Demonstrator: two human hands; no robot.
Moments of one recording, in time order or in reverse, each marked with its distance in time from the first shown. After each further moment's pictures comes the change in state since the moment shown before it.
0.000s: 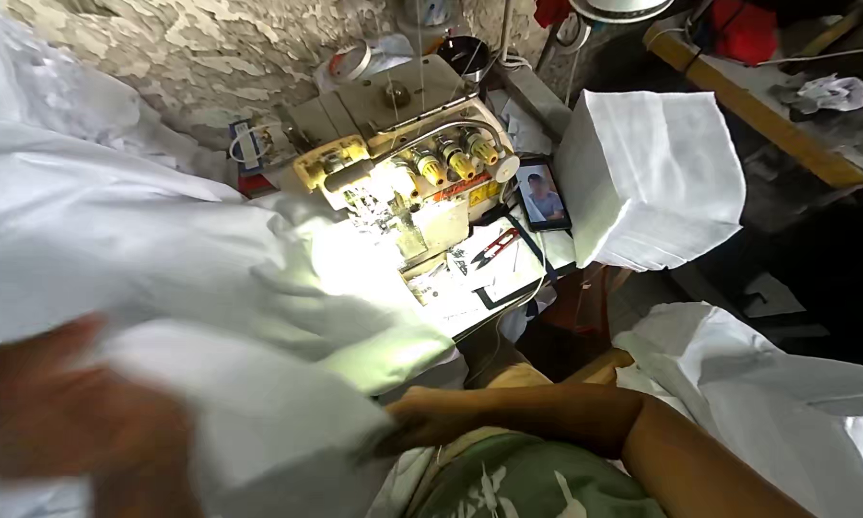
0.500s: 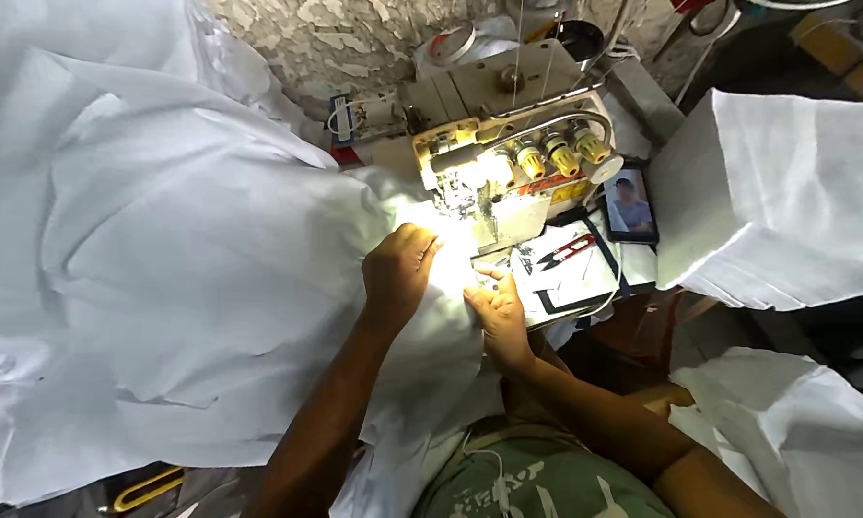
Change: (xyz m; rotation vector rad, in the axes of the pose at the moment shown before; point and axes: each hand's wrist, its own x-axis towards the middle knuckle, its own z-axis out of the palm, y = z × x) left_hand 0.051 0.112 0.109 -0.274 -0.325 0.091; right_hand 0.034 0.005 -0.036 0.357 0.983 0.113
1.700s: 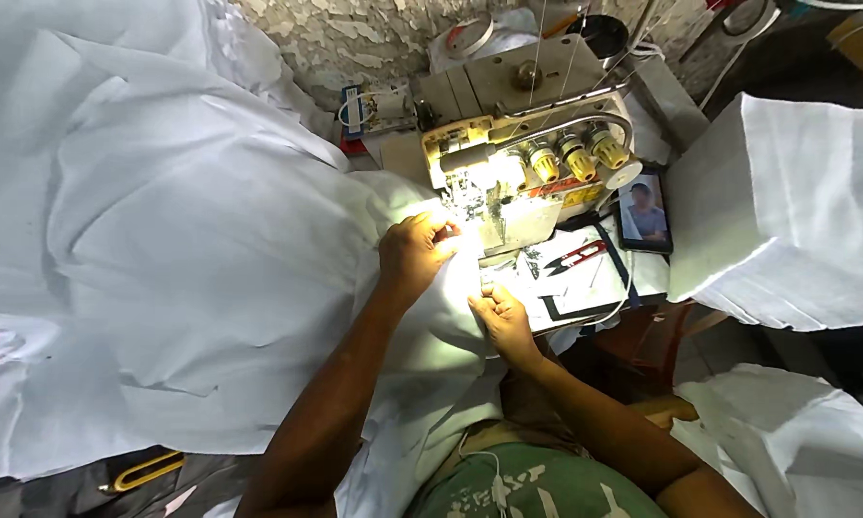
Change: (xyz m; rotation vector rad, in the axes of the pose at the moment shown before) left_hand 0.018 -0.008 0.018 -0.135 -0.085 -0.098; right_hand 0.015 0.026 -0.031 -0.324 -0.099 -0.098
